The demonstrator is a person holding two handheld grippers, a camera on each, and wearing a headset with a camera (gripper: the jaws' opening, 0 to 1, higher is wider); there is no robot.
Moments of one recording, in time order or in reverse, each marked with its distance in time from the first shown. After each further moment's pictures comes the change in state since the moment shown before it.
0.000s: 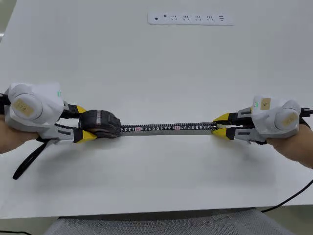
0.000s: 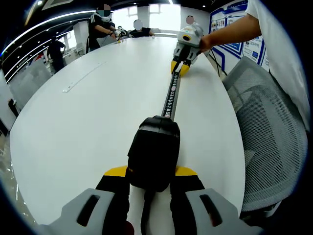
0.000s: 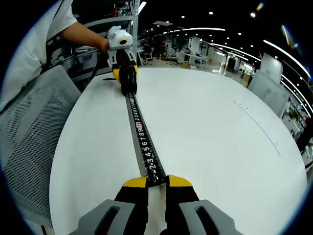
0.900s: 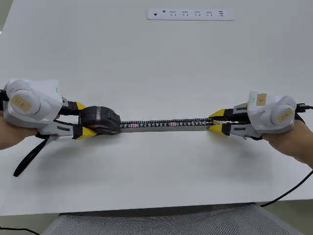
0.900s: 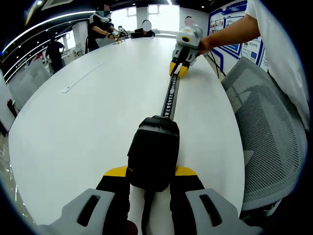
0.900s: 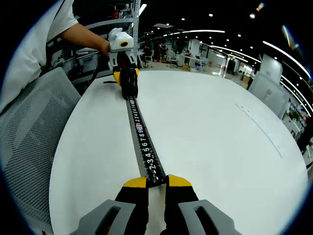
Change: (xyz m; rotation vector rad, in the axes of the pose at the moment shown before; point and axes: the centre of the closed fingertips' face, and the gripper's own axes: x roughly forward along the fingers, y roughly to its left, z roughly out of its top) left arm -0.001 -0.001 0.000 -0.001 -0.008 -0.016; right arm 0.005 0.003 0.007 0.009 -0.033 0.002
